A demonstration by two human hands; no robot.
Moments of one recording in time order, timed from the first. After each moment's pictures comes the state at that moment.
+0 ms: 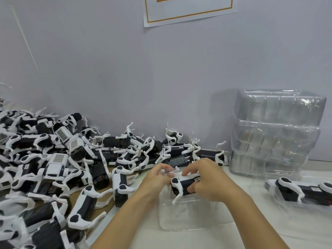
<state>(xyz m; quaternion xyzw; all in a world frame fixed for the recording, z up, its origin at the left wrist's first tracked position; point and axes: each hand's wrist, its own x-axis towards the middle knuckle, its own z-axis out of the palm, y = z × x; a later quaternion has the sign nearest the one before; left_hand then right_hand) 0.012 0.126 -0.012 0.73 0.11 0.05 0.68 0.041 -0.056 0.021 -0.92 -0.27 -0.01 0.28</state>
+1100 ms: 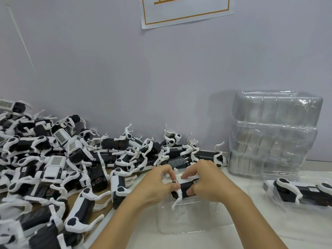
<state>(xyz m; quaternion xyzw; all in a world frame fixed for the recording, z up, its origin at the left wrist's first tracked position) -0.015 0.119 0.018 0.92 0.01 0.07 0.38 0.045 -0.059 0.021 -0.92 -0.26 0.01 0.30</state>
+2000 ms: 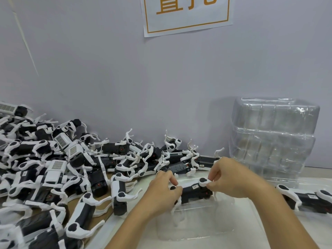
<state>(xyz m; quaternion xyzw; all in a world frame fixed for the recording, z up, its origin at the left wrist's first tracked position) -0.013 0.102 0.011 0.93 0.04 0.09 0.36 0.041 -0.101 0.064 -0.95 -0.21 0.03 0.23</state>
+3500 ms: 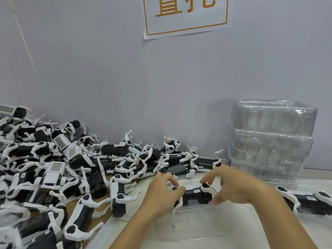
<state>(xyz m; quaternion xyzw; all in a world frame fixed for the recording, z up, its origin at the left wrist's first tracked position) -0.007 0.098 0.000 0.89 0.07 0.14 0.43 0.038 -0.110 0.061 -0.94 -0.23 0.12 0.23</state>
